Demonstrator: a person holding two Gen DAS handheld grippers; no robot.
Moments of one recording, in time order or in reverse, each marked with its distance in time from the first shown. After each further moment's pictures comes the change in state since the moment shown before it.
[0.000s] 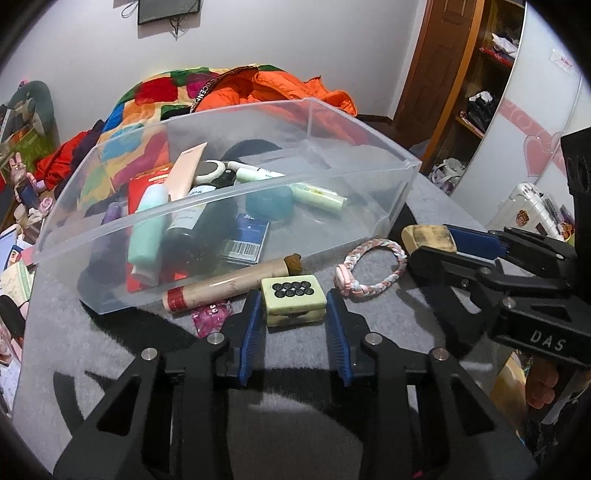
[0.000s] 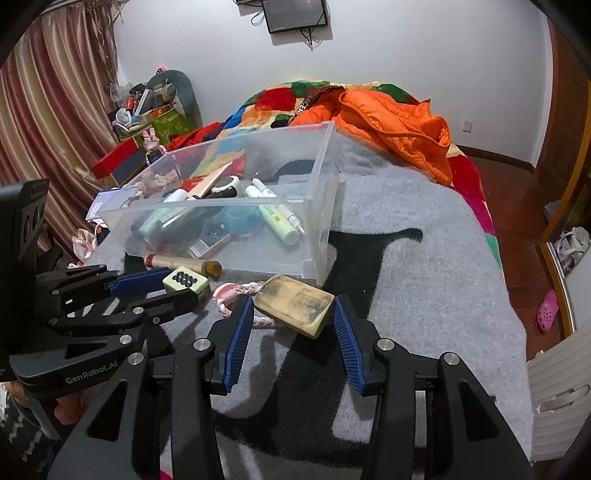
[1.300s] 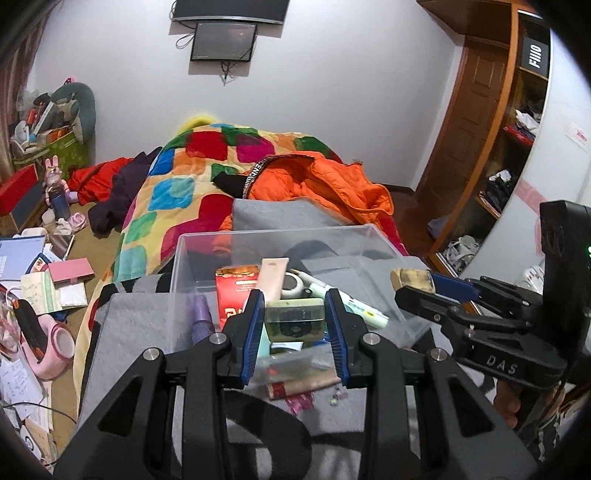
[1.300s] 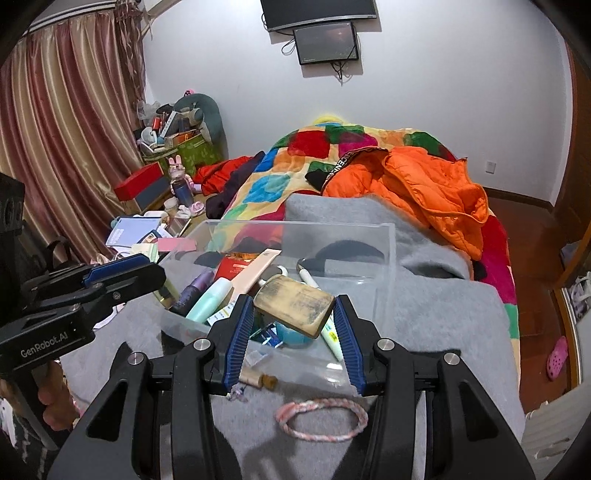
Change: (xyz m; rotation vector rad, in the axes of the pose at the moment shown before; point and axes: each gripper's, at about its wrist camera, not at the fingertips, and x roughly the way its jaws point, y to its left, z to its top) left arm -0.070 0.069 0.062 -0.146 -0.227 0.054; right arm 0.005 0.042 0.083 -0.070 -0.111 0.069
